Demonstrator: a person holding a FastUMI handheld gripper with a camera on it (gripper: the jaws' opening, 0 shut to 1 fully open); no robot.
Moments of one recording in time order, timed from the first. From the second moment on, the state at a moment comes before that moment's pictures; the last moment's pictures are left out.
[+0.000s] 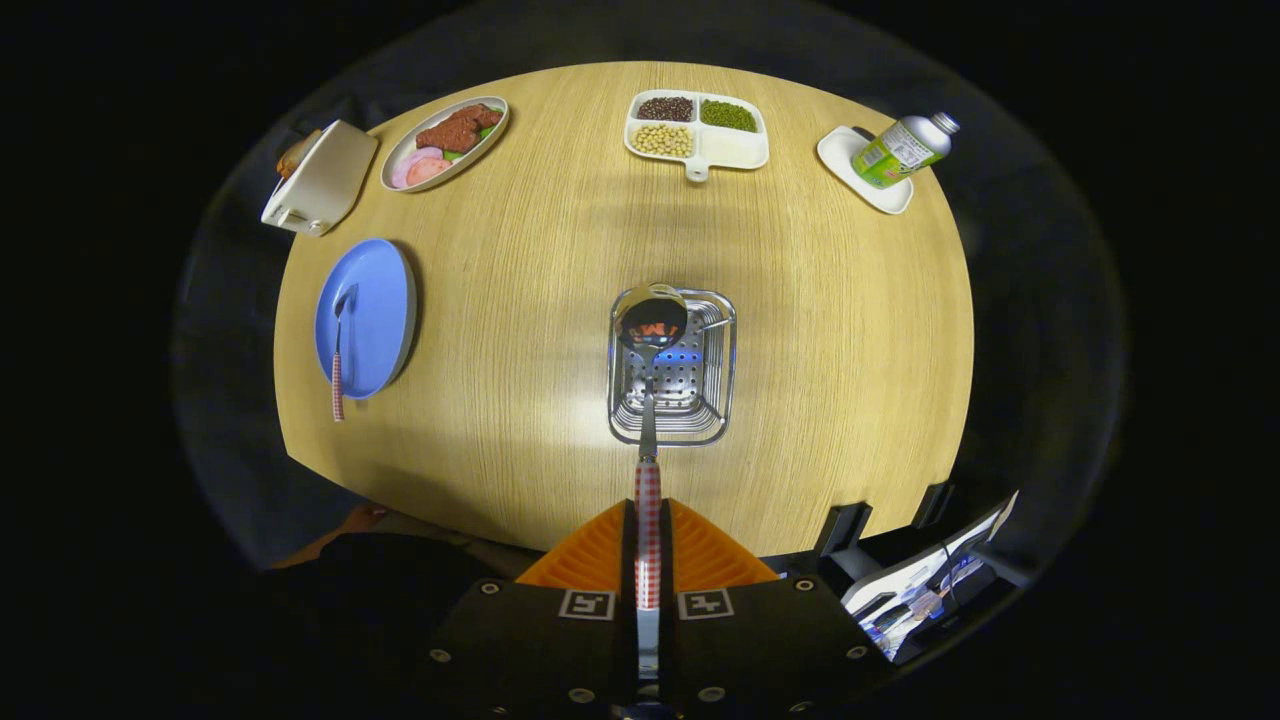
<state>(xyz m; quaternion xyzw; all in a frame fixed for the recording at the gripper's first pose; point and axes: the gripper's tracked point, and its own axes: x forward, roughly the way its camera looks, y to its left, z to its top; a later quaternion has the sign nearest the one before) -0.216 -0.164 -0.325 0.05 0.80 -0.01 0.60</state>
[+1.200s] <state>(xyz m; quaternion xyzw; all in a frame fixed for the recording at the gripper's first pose) -0.205 -0.187 -0.344 0.07 0.87 0.01 0.49</state>
